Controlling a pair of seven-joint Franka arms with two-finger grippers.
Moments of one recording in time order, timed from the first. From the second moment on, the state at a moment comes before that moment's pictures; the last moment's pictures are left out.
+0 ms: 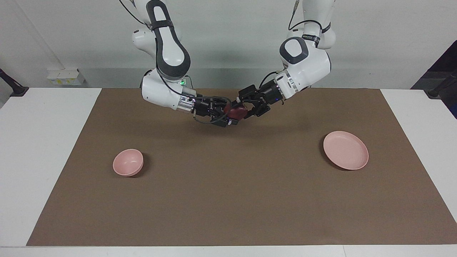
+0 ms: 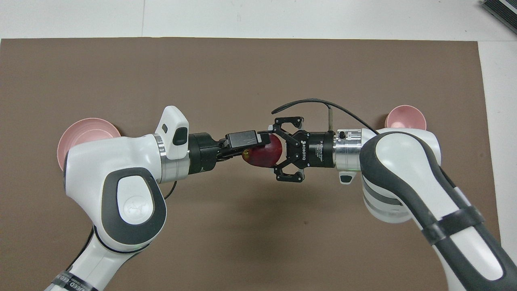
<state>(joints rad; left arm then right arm) -0.09 -0.01 -0.46 -2.06 -1.31 2.41 0.17 0.32 0.10 0.02 -2.07 1.42 2.14 0.81</state>
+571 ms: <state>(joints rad) -0.08 -0.01 -0.37 -2.09 -1.03 2.41 0.16 0.07 0.11 0.01 -2.00 0.85 2.07 0.81</state>
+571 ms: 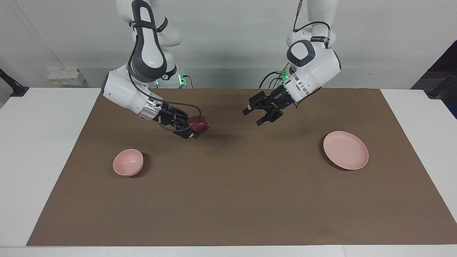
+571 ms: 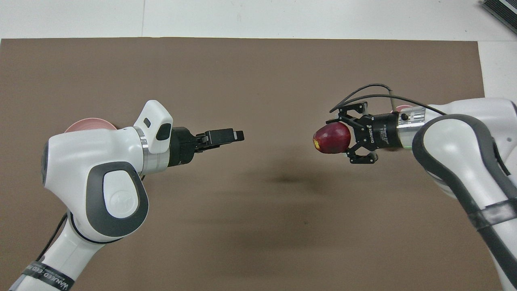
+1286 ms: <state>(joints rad) -0.08 -0.02 -0.05 -2.09 -0.20 2.22 0.16 -0.08 0.20 0.00 -1.89 0.27 2.13 0.66</state>
